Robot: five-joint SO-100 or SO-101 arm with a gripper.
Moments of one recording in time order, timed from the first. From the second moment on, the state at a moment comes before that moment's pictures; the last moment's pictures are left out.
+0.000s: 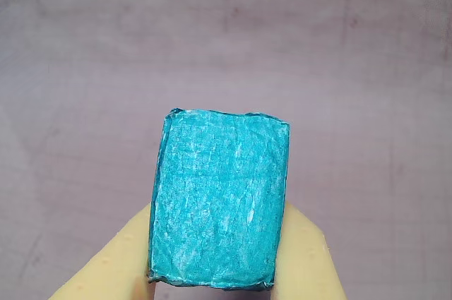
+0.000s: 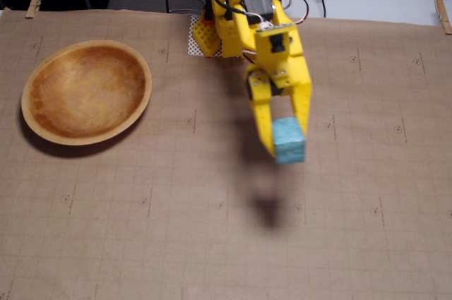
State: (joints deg) arm -12.6 132.4 150.0 2.3 97.9
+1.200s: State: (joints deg) arm 36.3 125.2 128.1 44.4 98.1
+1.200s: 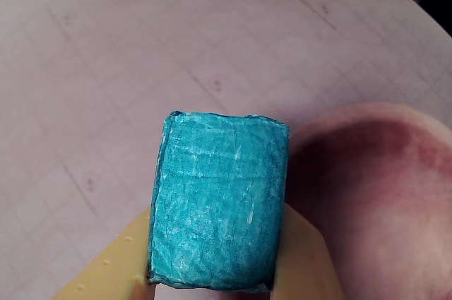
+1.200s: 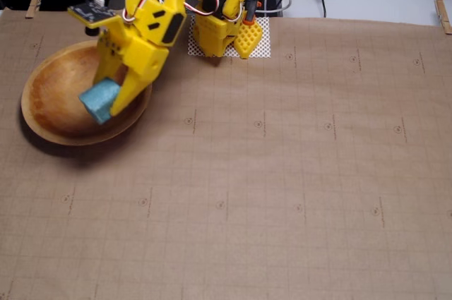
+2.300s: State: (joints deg) arm 49.3 109.6 128.0 45.3 98.1
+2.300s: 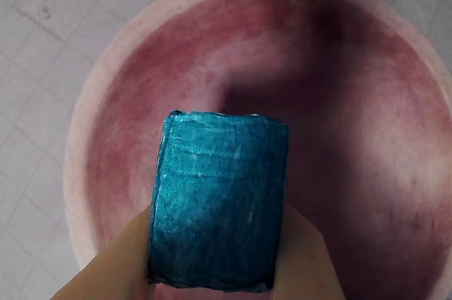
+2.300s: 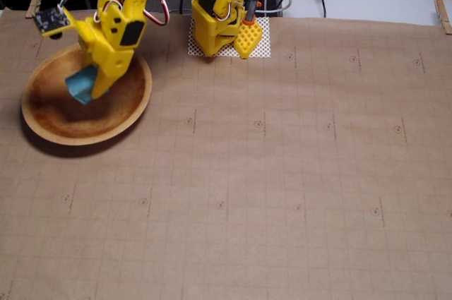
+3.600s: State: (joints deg) arm 47.9 100.5 127.6 33.1 98.1
